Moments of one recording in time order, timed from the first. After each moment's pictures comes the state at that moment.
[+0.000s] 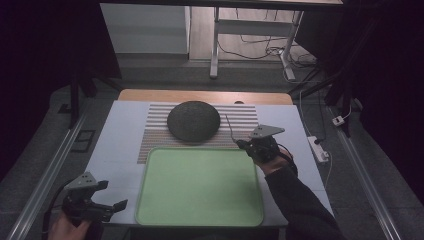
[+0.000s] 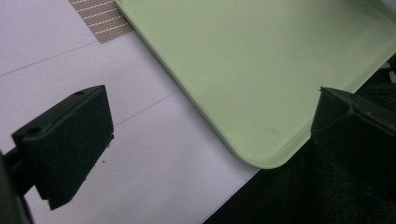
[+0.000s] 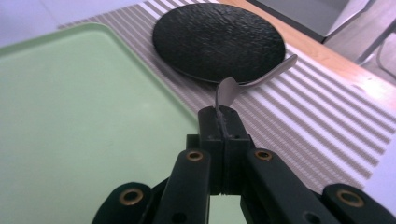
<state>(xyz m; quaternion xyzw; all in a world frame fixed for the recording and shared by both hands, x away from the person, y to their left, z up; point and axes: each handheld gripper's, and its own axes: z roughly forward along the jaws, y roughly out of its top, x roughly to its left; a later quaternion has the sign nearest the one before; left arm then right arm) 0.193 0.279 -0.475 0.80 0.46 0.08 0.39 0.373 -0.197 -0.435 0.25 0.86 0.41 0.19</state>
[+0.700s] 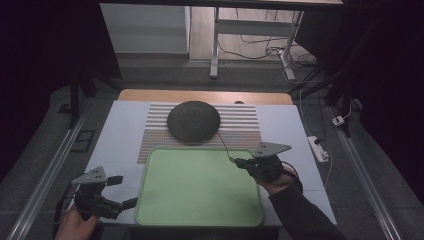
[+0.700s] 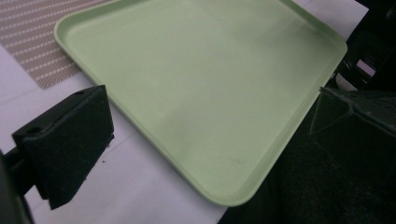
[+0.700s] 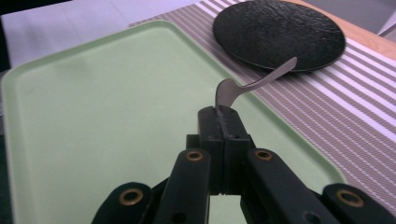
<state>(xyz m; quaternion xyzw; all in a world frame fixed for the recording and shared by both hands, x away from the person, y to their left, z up) 0.211 0.259 -0.471 0.81 0.39 0.05 0.44 0.322 -0.203 -0.438 0.22 0.86 0.44 0.13</state>
